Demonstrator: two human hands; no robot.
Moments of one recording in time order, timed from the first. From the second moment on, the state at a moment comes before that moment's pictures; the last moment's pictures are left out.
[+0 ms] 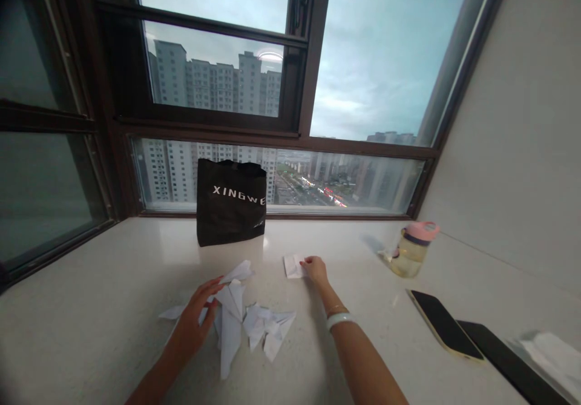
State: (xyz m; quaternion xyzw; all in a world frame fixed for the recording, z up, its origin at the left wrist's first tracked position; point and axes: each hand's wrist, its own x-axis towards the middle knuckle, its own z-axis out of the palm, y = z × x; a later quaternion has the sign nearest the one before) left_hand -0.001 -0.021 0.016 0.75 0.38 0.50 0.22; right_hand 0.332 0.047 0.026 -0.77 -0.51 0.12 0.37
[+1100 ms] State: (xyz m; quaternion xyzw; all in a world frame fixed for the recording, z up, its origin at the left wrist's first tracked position) left_hand -0.007 -0.017 0.015 0.78 0.40 0.46 0.15; right_hand 0.230 -0.024 0.008 -0.69 -0.66 0.19 0.21
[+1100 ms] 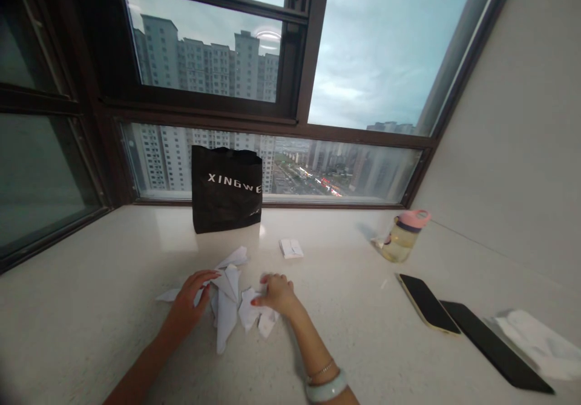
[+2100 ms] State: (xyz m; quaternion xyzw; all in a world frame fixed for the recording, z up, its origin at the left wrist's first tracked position) left_hand 0.004 -0.015 0.021 0.55 0.45 0.52 0.48; right_hand 0.194 -0.032 0.037 -0.50 -0.58 0.38 0.52
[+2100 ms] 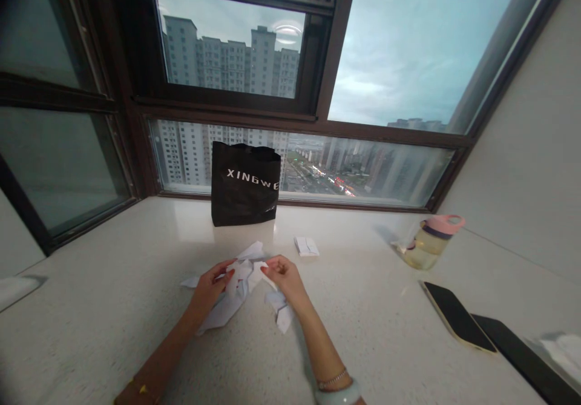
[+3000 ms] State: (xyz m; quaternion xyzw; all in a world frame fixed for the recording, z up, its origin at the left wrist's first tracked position) left_hand 0.021 -0.028 0.010 0.59 0.34 0.47 0.56; right_hand 0.159 -0.045 0.014 -0.55 -0.57 0.20 0.58
